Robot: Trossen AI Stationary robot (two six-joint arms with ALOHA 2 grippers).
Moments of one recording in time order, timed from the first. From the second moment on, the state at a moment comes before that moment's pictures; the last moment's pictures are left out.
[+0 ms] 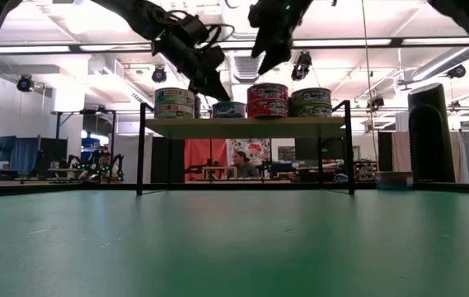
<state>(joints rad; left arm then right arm) 0.69 1.79 1.60 -0.49 0.25 0.24 -0.54 1.97 2.27 -1.26 -0.23 -0.23</state>
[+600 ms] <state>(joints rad) 0.65 1.57 1.61 -0.46 0.27 0.17 -0.53 2.04 2.20 -1.38 -0.16 -0.35</state>
